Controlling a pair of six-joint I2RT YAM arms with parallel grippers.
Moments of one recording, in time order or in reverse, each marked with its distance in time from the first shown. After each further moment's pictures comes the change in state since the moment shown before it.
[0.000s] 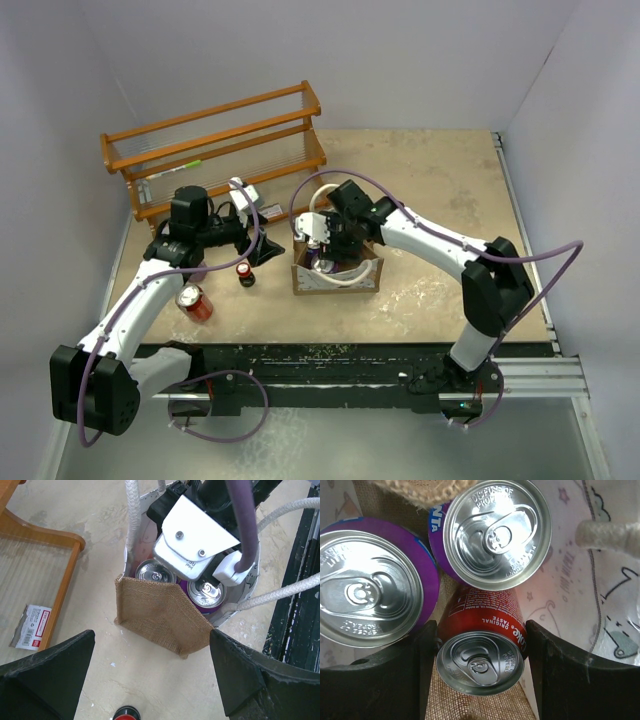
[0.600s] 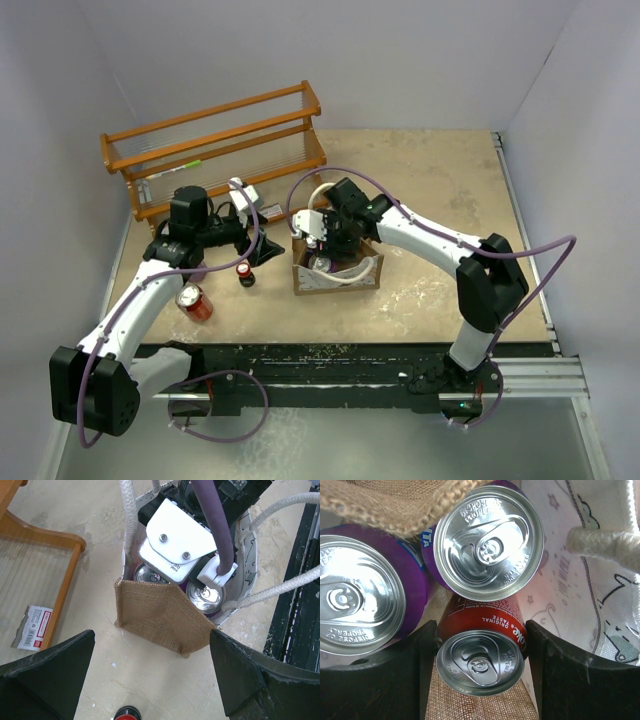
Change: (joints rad) left arm 0.000 -0.003 0.000 0.000 0.000 0.003; right arm 0.002 0.046 0.039 -0.002 -0.008 0.021
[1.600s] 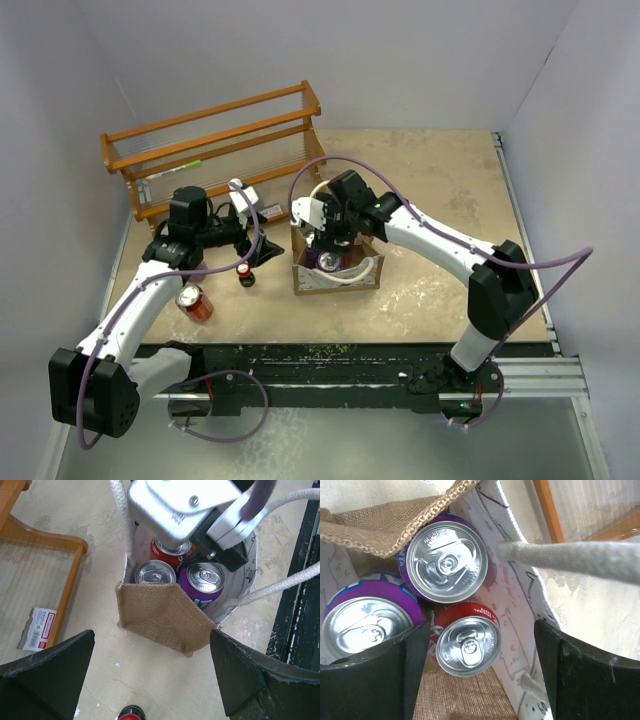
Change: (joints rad) left arm 0.000 -0.010 0.000 -0.007 0.000 0.026; right arm 0.000 -0.049 0.007 0.080 -0.002 0.036
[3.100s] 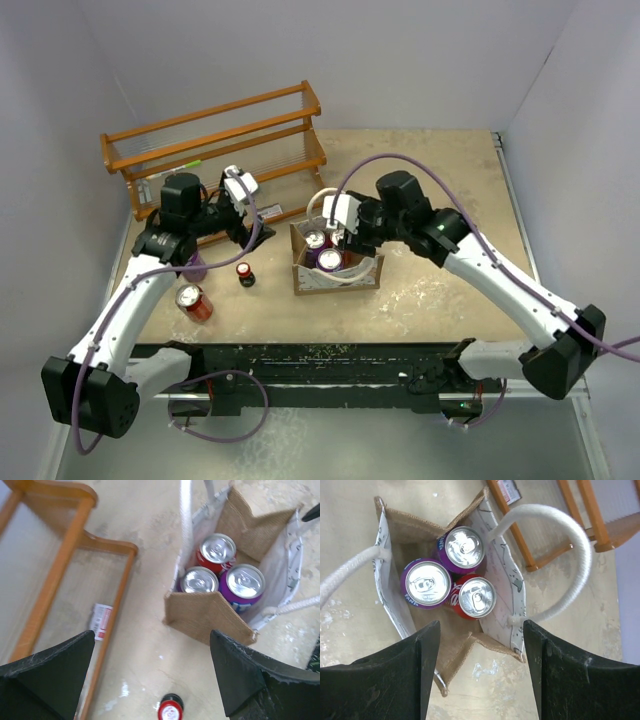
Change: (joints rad) left arm 0.000 -0.003 0.124 -0.118 -0.150 0.100; right arm -0.015 -0.403 -0.109 -0.052 -0.107 0.025
